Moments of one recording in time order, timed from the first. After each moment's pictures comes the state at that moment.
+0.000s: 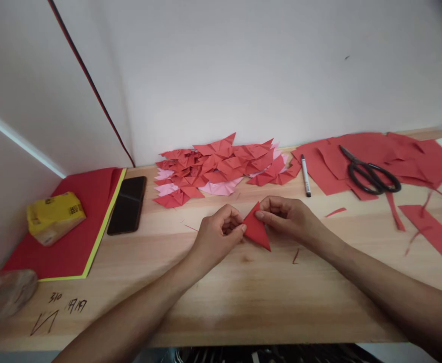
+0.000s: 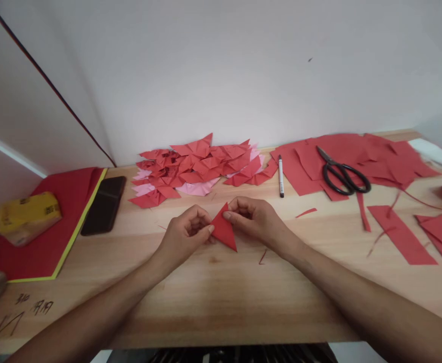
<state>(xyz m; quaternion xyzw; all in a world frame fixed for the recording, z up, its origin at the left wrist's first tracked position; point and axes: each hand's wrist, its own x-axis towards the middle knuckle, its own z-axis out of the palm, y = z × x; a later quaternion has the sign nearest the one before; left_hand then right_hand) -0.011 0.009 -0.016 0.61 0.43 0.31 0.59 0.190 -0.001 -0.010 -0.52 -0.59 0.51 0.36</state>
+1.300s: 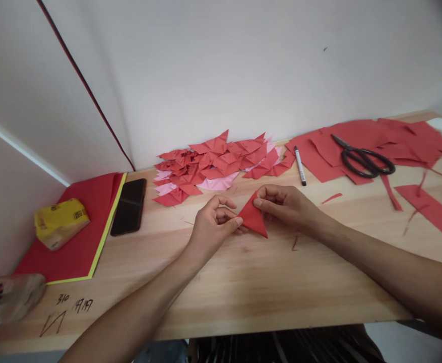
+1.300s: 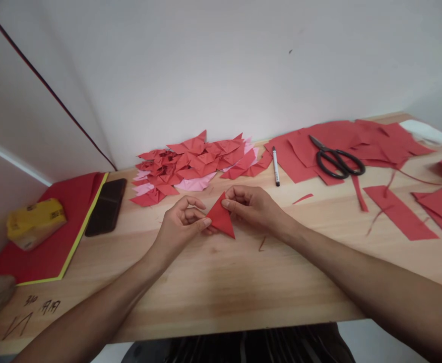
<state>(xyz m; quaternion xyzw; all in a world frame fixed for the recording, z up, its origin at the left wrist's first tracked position) -0.013 0.007 -0.010 0.53 0.41 0.34 0.66 0.191 -0.002 -0.010 -0.49 -0.58 0.53 0.38</state>
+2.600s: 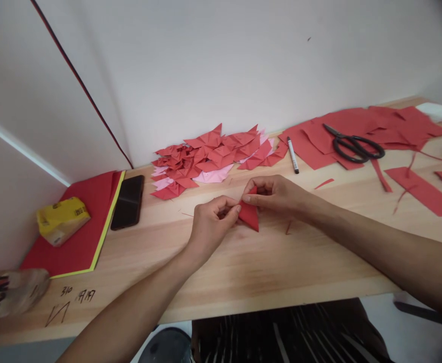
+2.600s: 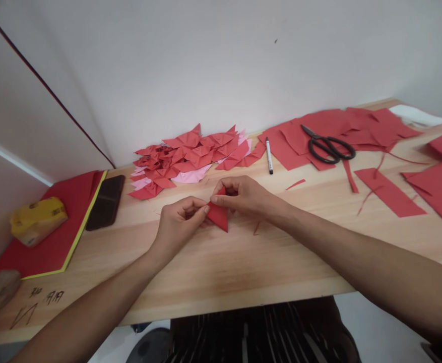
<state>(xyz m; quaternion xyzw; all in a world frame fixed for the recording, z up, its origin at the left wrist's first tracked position) -0.011 -0.006 -0.019 0.68 0.44 0.33 0.49 0.188 -0.003 -0.009 -0.47 -0.60 0.54 0.35</state>
